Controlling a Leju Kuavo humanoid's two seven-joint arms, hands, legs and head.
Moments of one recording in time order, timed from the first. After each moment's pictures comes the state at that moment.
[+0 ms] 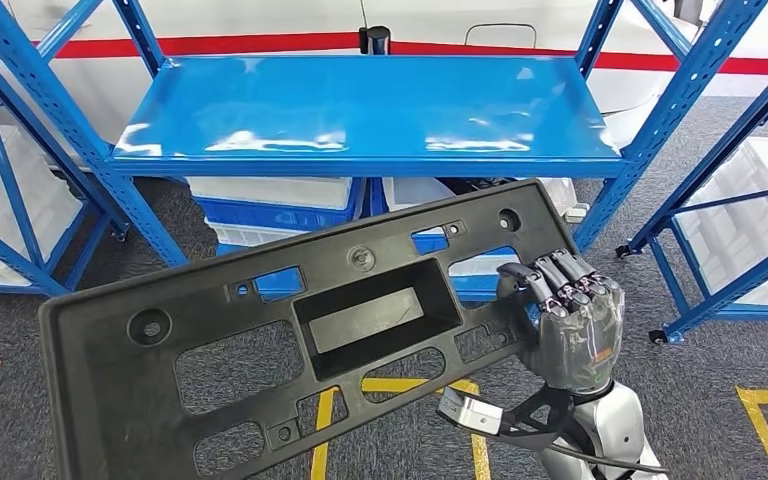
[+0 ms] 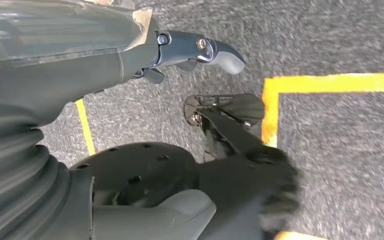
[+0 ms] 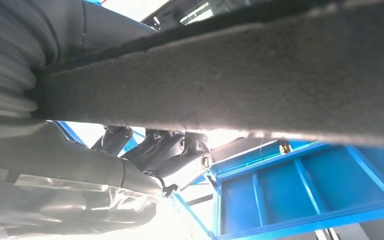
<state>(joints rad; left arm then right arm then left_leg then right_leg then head) -0.12 -0.18 0.83 -0.19 -0.79 -0.02 -0.15 -0.10 -0.16 0.41 -1.88 1.23 -0.63 -0.11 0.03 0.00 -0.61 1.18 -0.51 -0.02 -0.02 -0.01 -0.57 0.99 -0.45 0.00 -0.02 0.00</state>
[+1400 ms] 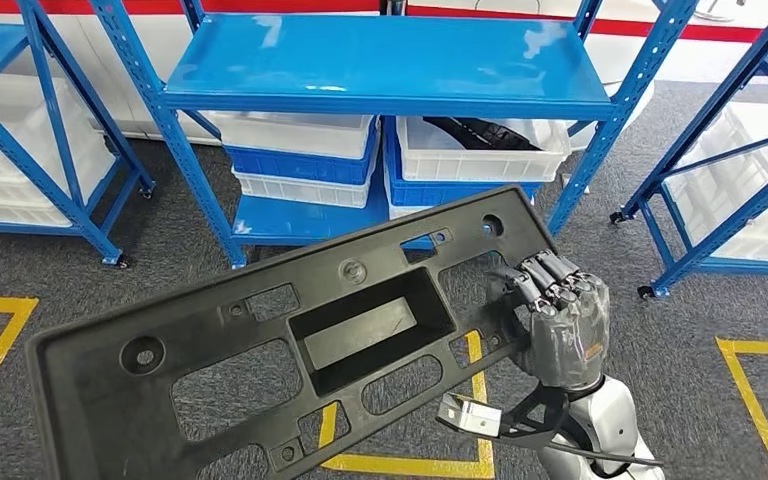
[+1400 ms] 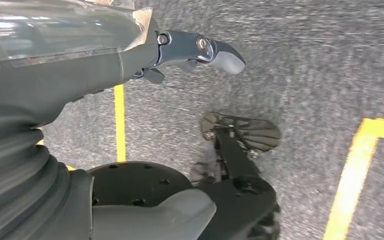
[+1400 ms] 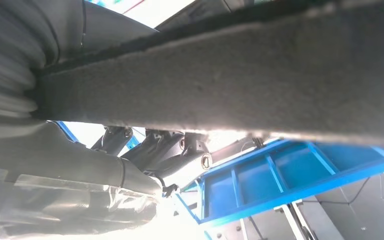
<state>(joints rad) -0.10 -0.21 0.89 -0.18 -0.73 0.09 -0.17 -0.14 -0.20 0.47 -1.82 1.14 -0.63 -0.14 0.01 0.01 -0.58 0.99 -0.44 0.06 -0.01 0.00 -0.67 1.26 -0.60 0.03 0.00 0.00</state>
